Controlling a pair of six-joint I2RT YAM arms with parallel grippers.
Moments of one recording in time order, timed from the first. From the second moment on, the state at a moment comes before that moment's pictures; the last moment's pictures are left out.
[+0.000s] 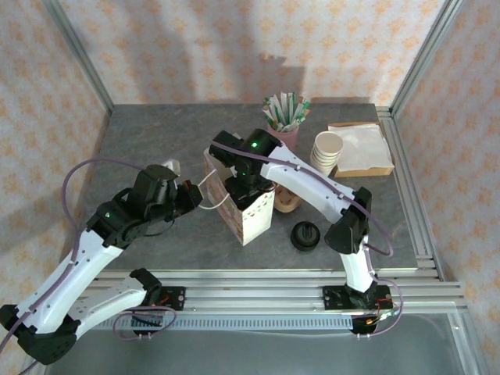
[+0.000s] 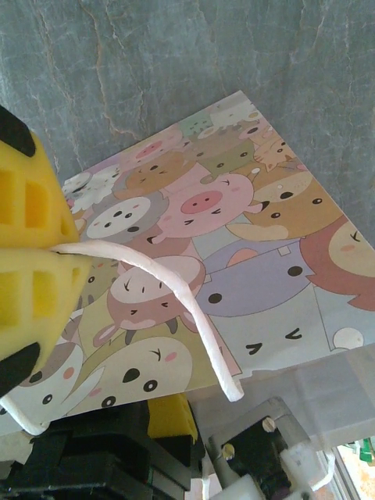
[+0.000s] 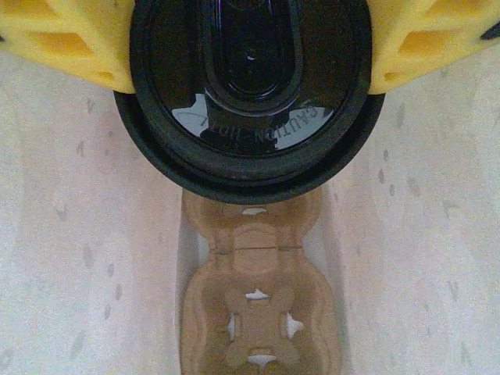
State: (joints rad) left arm -0.57 0.87 1.06 -0.89 0.00 -0.94; right arm 0.96 2.00 2.16 -1.56 0.08 0.38
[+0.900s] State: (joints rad) left arm -0.57 0.87 1.06 -0.90 -0.07 -0.94; right arm 0.95 1.93 1.98 -1.47 0.05 0.37
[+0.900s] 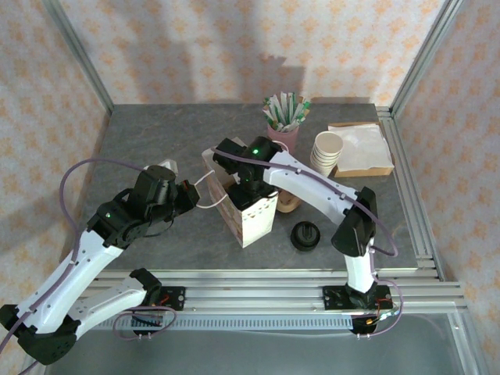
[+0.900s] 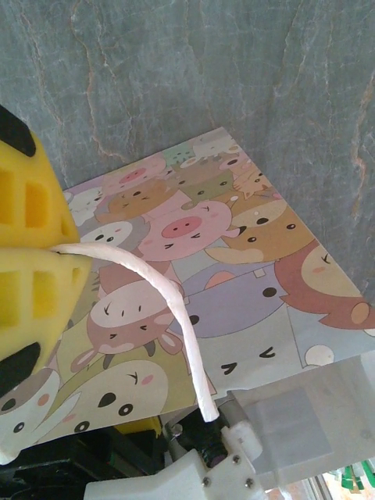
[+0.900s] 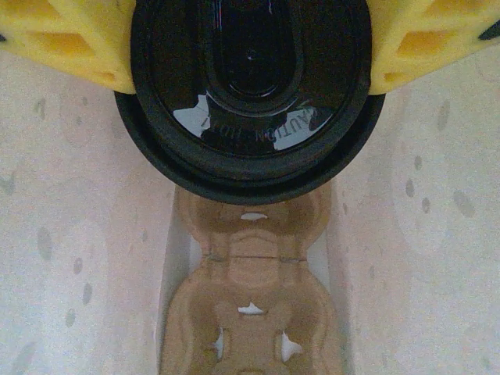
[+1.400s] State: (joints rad) left arm -0.57 0.87 1.06 -0.90 -0.08 -0.94; right arm 0.95 1.91 1.89 -1.39 0.04 0.37
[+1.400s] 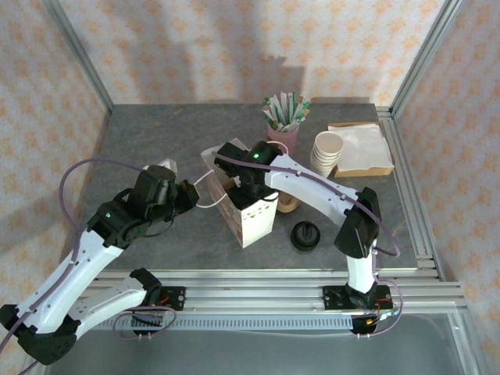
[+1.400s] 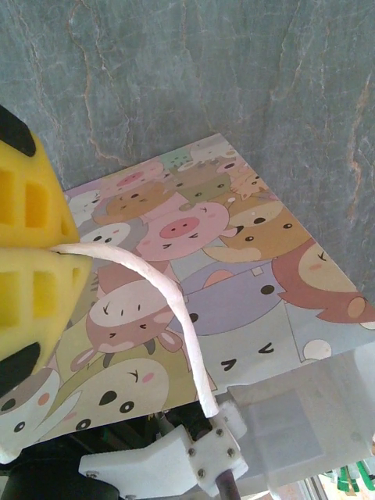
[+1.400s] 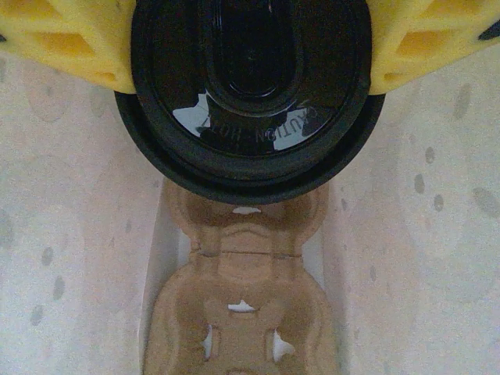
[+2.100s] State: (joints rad) left arm -0.57 0.87 1.06 -0.90 -0.08 -0.94; right arm 0.95 1.88 1.79 -1.28 0.03 0.37
